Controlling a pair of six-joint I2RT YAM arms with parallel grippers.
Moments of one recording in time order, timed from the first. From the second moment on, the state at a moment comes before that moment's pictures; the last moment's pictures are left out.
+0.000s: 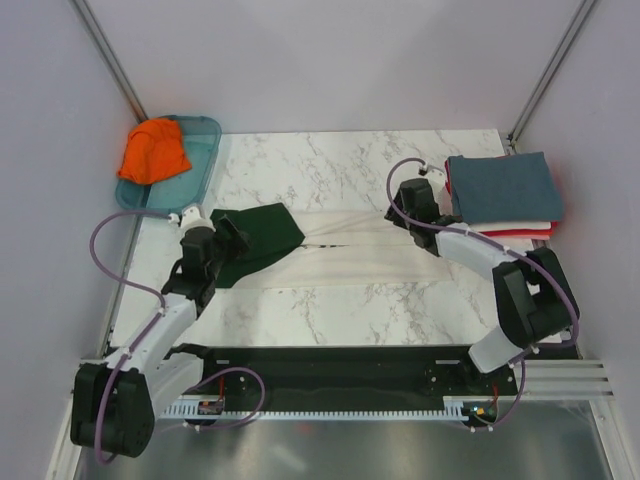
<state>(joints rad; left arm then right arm) -0.18 0.95 0.43 0.05 -0.19 -0.57 0.39 1.56 0.91 0.02 0.34 0.66</state>
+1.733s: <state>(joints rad) -0.03 1.68 1.14 -0.30 -0.12 -0.65 0.61 2.22 1.37 0.28 -0.66 0.82</state>
